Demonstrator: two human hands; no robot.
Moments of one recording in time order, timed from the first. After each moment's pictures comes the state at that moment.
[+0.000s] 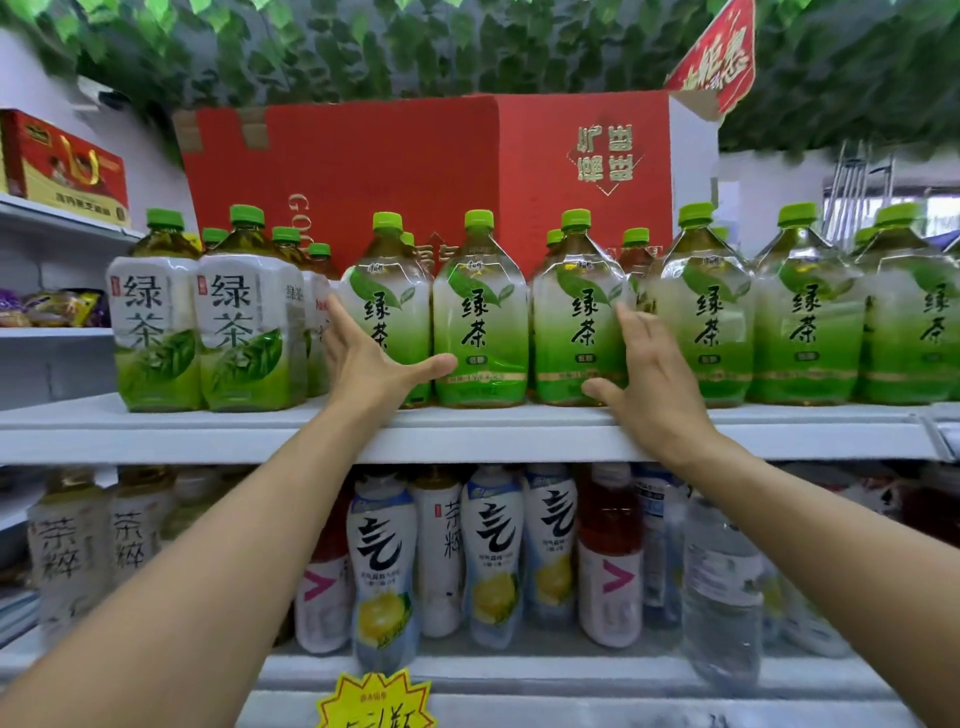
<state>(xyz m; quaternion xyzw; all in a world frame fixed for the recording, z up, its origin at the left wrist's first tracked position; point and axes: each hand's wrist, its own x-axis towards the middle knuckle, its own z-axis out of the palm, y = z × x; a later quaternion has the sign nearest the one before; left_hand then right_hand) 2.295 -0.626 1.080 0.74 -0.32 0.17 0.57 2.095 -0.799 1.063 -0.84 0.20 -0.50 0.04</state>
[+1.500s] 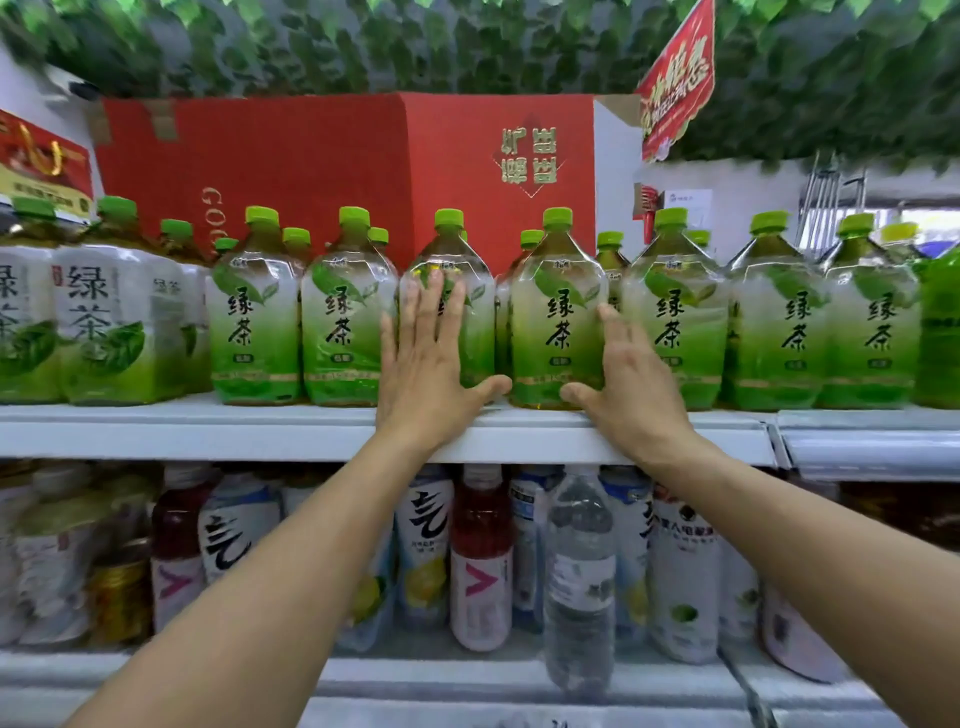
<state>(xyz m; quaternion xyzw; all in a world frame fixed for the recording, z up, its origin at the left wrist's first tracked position) 2.172 -0.753 1.065 0.76 -0.42 0.40 0.28 2.014 -0.874 1.067 -0.84 0.24 -0.48 0.03</state>
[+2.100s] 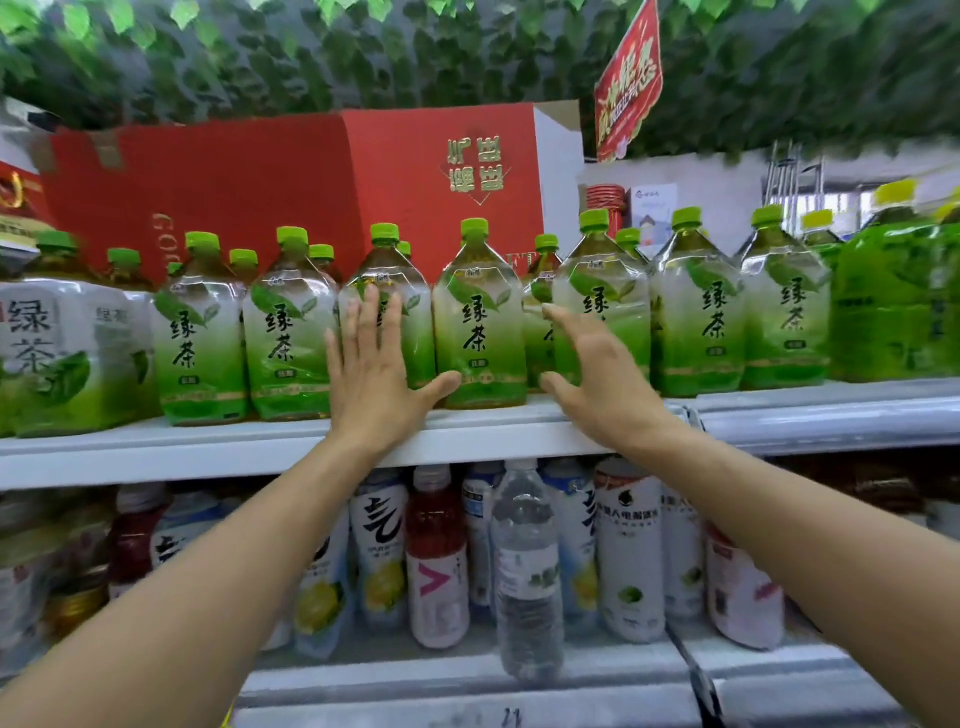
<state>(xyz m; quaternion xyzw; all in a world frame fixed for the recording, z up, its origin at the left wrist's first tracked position) 2.158 -0.758 1.066 0.78 -0.39 0.39 0.29 1.972 -0.892 1.069 -0.86 0.13 -0.48 0.11</state>
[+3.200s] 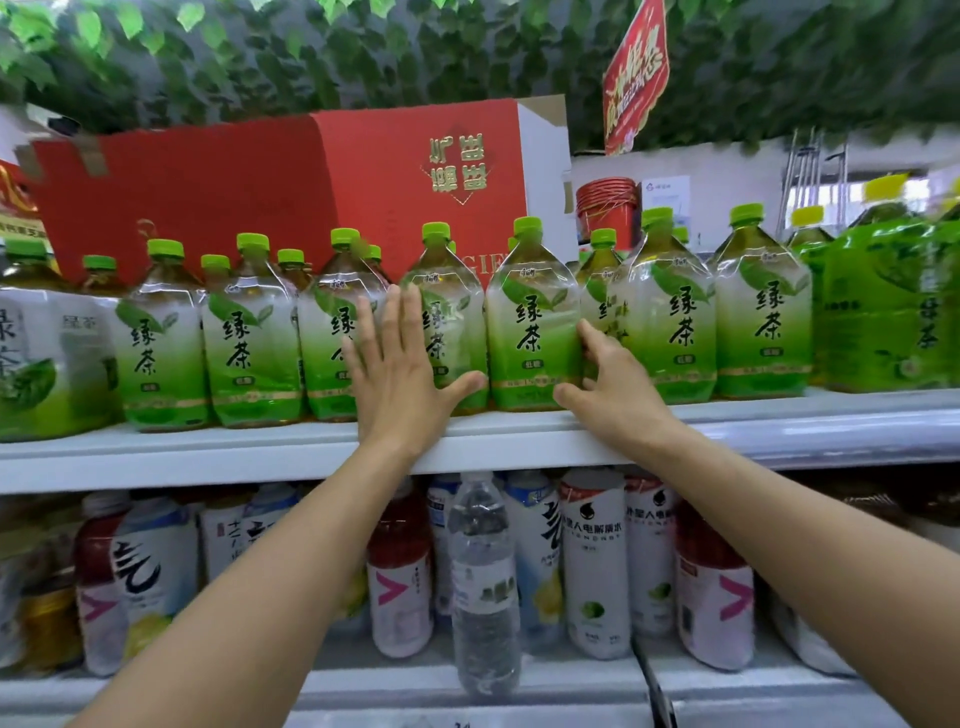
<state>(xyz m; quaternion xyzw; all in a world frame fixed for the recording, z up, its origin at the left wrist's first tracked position) 2.115 -0.818 1.065 0.78 -0.35 0.43 0.30 1.944 -0.942 1.069 -0.83 0.15 -0.45 0.28</state>
